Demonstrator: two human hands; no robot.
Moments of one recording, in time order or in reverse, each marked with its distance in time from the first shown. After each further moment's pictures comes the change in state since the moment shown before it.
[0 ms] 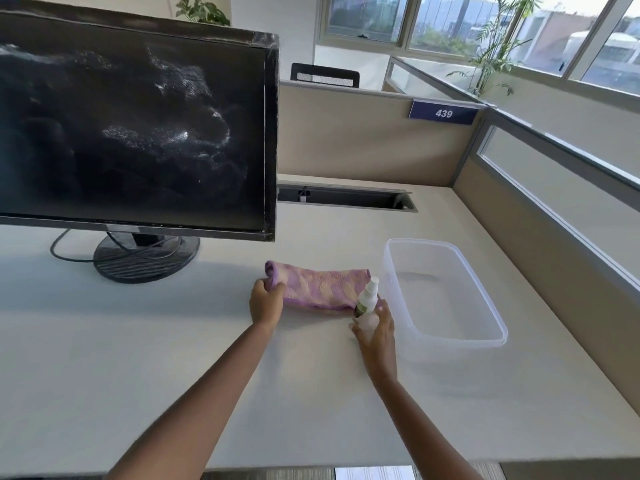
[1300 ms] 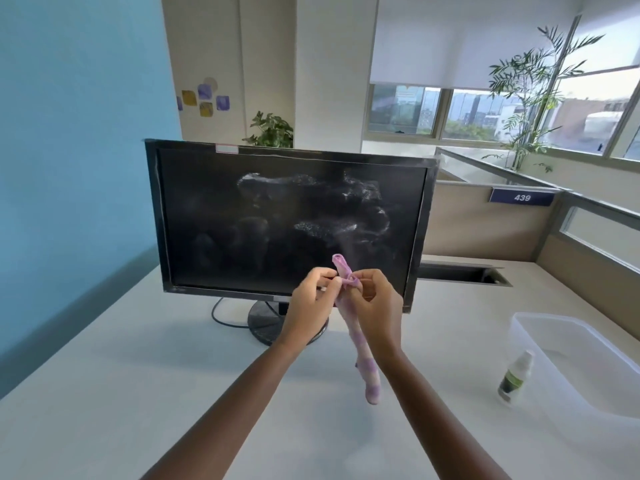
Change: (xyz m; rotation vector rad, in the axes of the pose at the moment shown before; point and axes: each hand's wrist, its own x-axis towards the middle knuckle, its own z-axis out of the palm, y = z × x) left_hand 0.013 0.111 -0.255 0.139 -0.160 0.694; right_hand -0.068 -0.306 0.164 0.257 0.140 -0.491
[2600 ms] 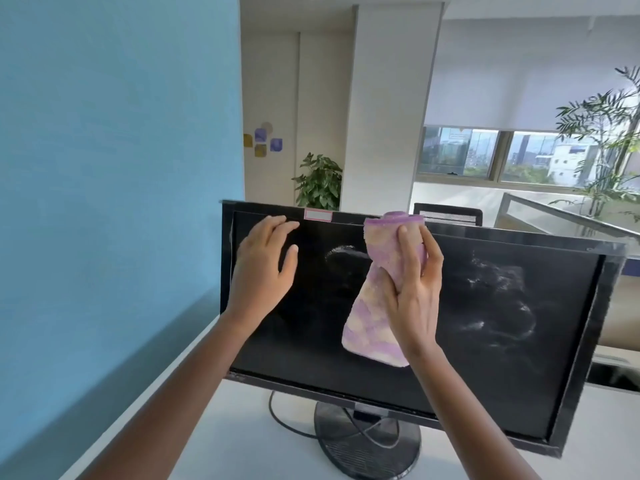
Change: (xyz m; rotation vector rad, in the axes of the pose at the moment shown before) left_hand 0.176 -0.041 -0.214 0.721 0.416 0.447; right_hand 0.148 -0.051 0.160 -0.217 0.190 -0.660
